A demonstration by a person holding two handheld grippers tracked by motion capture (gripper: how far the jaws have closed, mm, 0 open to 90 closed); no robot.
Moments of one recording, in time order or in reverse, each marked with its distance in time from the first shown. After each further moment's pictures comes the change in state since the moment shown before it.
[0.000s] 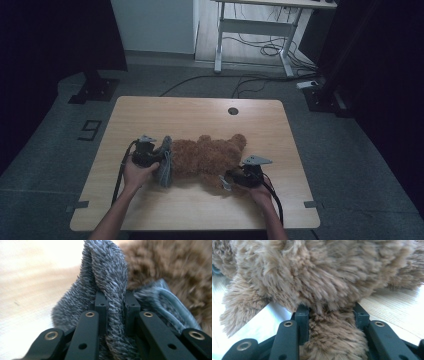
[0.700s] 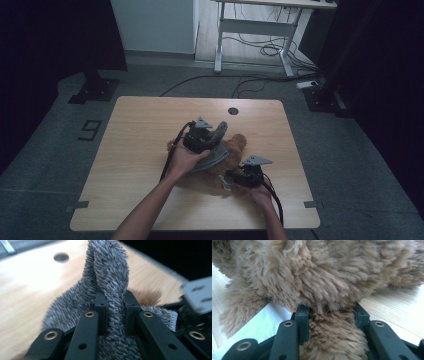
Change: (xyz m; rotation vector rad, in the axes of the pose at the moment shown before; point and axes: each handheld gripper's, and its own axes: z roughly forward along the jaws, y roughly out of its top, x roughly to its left) left arm -0.142 0.081 0.047 -0.015 -0.170 0.238; right arm 0.001 0.000 0.000 0.001 -0.007 0.001
